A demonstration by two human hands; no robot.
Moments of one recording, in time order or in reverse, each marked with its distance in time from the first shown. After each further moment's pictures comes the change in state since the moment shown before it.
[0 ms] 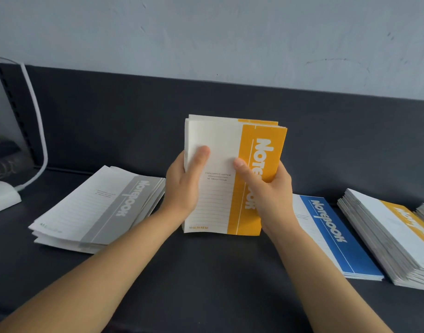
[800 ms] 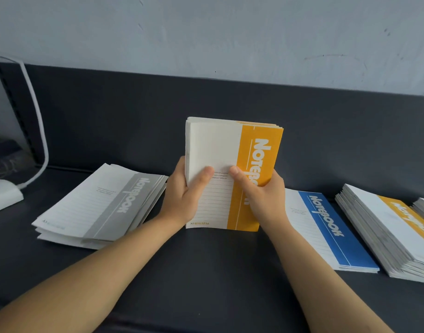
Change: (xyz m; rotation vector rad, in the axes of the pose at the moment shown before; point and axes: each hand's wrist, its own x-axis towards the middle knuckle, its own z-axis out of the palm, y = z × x) left_hand -0.013 -0.023 -0.009 0.135 -0.056 0.103; right_hand -0.004 0.017 -0.003 -0.136 -0.019 -0.011
